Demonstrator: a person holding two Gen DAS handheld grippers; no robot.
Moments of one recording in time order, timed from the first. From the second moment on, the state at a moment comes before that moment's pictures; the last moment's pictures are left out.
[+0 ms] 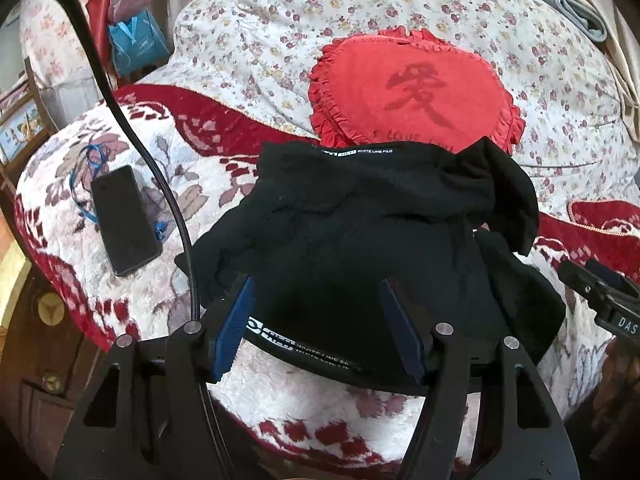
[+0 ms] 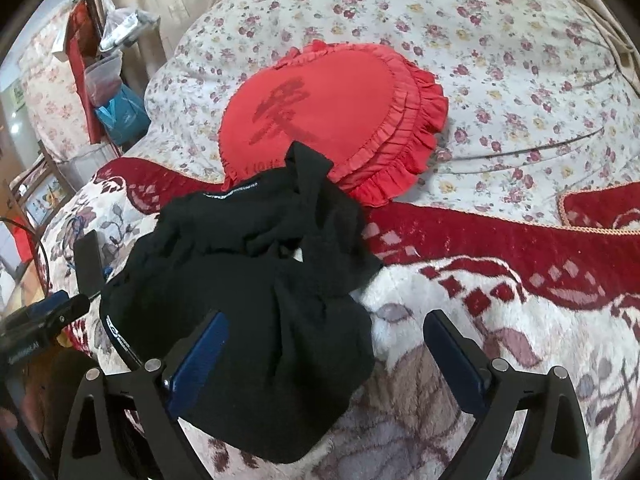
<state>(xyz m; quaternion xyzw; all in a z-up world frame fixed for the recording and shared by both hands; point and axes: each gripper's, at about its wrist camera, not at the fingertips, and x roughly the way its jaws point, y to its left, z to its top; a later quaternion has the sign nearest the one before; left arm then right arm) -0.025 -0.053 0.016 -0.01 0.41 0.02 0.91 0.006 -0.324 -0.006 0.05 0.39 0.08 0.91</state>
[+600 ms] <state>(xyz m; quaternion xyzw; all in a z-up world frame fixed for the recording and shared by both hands) -0.038 -0.058 0.032 0.00 0.39 0.02 0.92 -0.006 -0.296 0.002 0.04 0.40 0.12 0.91</state>
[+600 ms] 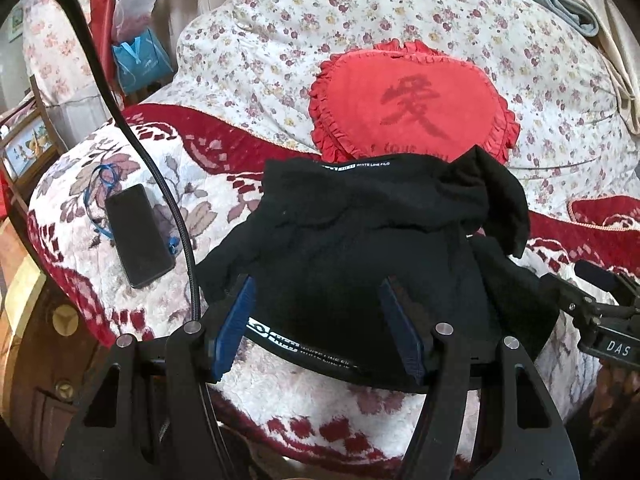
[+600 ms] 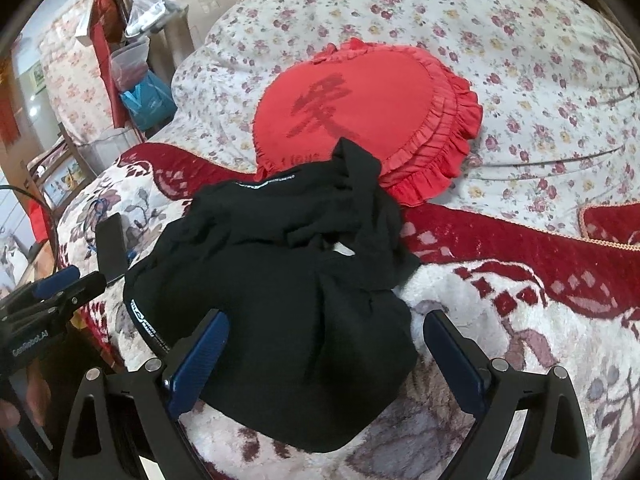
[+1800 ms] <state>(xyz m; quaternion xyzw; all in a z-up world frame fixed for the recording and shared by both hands) 0.033 -0.035 -0.016 0.00 0.43 0.02 0.90 0.127 -0.293 -0.054 0.07 0.48 0.09 0.87</state>
